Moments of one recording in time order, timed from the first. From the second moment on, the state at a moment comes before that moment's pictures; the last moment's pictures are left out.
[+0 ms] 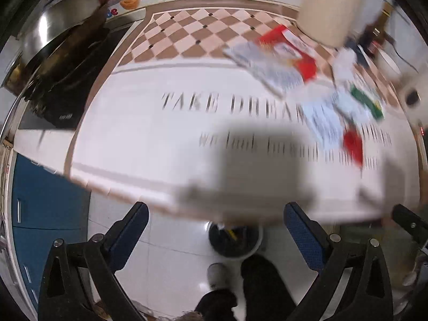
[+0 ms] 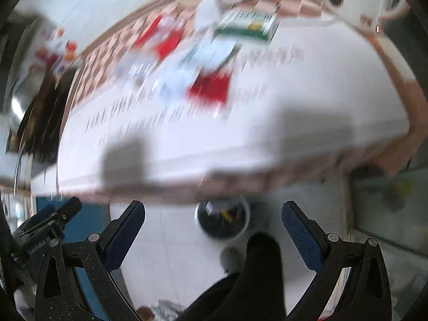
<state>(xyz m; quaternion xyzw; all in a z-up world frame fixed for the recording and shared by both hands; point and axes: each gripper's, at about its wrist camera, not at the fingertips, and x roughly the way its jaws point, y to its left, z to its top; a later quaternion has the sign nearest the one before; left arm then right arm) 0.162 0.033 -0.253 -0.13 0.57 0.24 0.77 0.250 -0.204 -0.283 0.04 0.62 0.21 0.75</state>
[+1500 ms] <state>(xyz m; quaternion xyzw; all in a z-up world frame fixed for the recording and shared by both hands) 0.254 -0.004 -0.260 -0.06 0.62 0.15 0.77 0.401 -0.279 -0.350 0.05 0.65 0.19 0.74</state>
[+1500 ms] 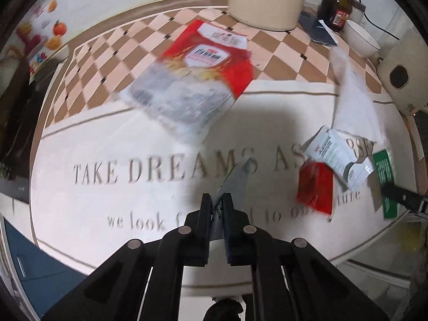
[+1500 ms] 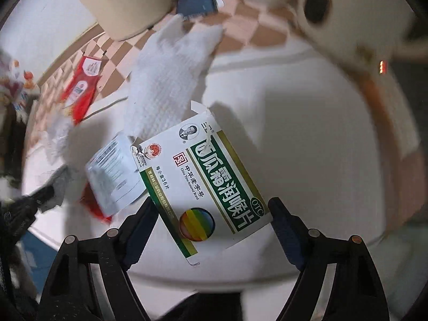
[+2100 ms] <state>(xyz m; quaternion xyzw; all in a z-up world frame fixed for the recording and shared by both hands) 0.297 -0.074 -0.219 -0.08 0.56 0.07 0.82 0.370 -0.311 -0.341 0.05 0.64 0.15 0.75</state>
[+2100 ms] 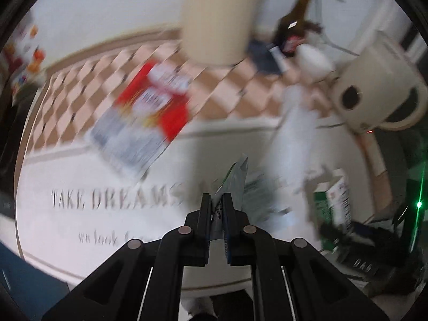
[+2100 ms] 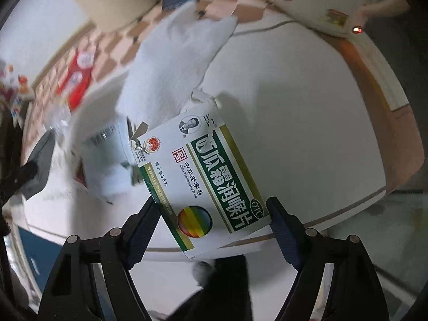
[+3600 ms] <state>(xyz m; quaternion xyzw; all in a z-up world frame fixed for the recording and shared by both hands) 0.032 0.041 -0.765 -0.25 0.73 0.14 0.62 0.100 -0.137 -0.847 -0.03 0.78 0.16 0.61</state>
